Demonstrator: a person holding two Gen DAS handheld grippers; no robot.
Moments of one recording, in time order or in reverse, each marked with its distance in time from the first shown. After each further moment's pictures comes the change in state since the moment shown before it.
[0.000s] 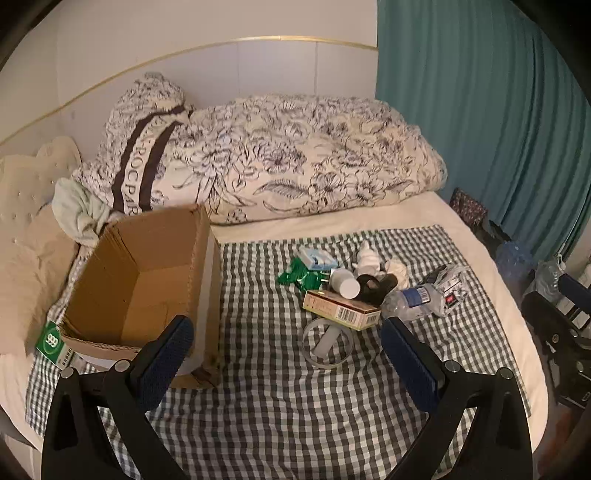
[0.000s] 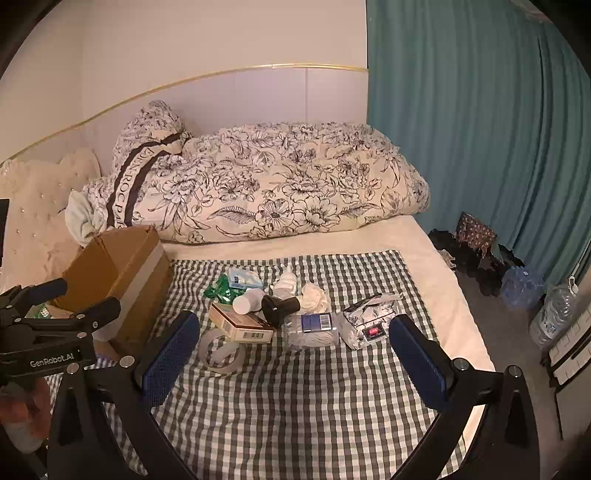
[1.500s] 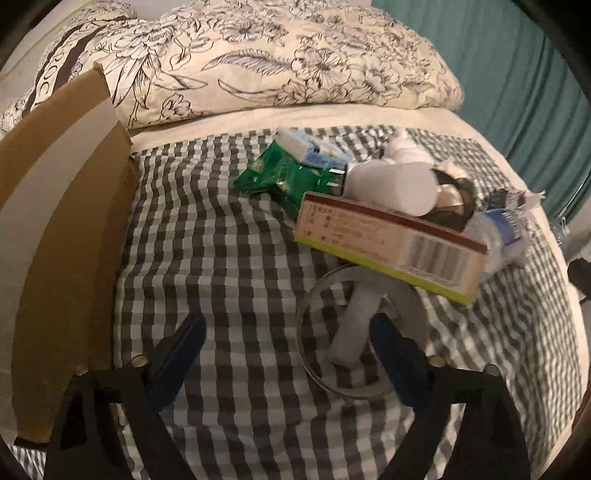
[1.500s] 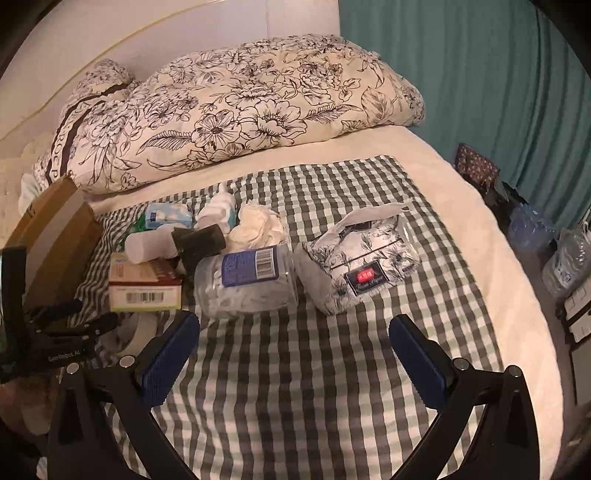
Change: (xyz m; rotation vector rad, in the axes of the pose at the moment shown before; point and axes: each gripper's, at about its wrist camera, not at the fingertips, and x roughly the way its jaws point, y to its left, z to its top) left arm 0.224 -0.010 -0.060 0.040 0.253 -0.092; right arm 0.175 -0.073 -0.071 0.104 0.212 -0.014
